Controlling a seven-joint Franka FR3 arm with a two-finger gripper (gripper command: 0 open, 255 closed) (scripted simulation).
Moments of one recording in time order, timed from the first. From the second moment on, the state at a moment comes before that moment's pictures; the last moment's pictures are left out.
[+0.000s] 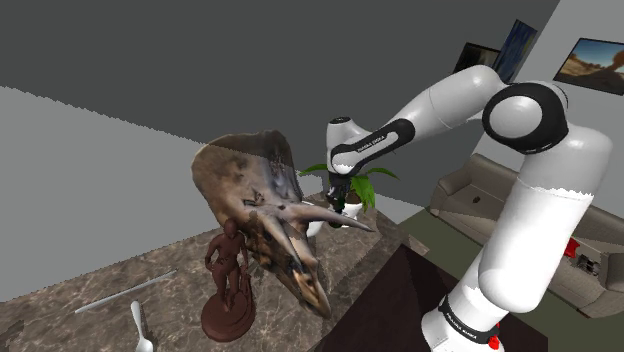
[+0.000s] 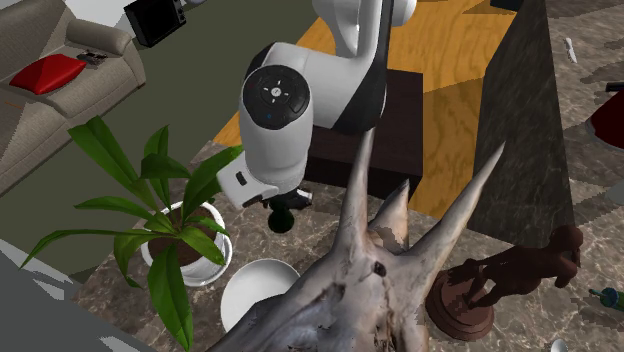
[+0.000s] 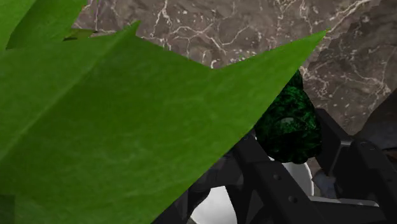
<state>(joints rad) -0.04 0.18 -0.08 -2.23 -0.20 2.26 -0.02</state>
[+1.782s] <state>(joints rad) -0.04 0.68 -0.06 -1.55 -0.15 2.07 -0.04</state>
